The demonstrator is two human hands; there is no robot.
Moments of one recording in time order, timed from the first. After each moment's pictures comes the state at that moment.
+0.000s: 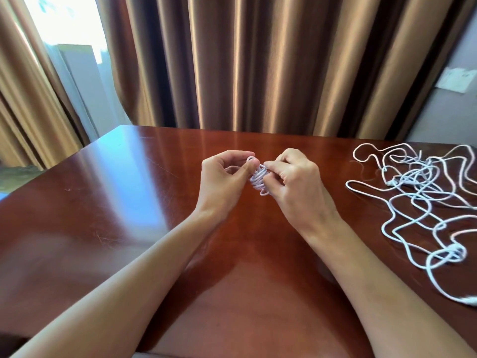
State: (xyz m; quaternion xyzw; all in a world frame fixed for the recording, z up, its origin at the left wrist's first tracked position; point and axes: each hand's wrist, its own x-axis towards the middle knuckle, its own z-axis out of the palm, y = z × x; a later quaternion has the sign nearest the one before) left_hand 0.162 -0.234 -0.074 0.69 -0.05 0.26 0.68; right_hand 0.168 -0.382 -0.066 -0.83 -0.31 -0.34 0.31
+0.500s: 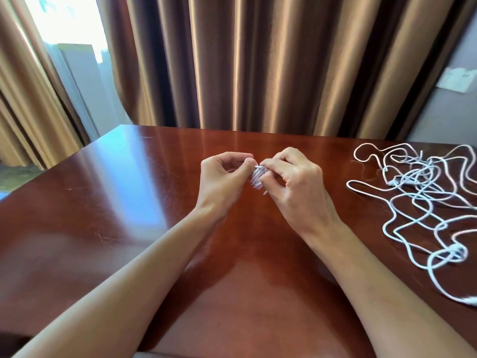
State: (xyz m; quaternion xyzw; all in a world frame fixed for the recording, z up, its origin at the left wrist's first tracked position) left_hand 0.164 -0.234 -0.076 0.69 -0.01 0.25 0.68; right_hand 0.155 -0.378 -0.058 -0.81 -0.33 -0.35 0.34
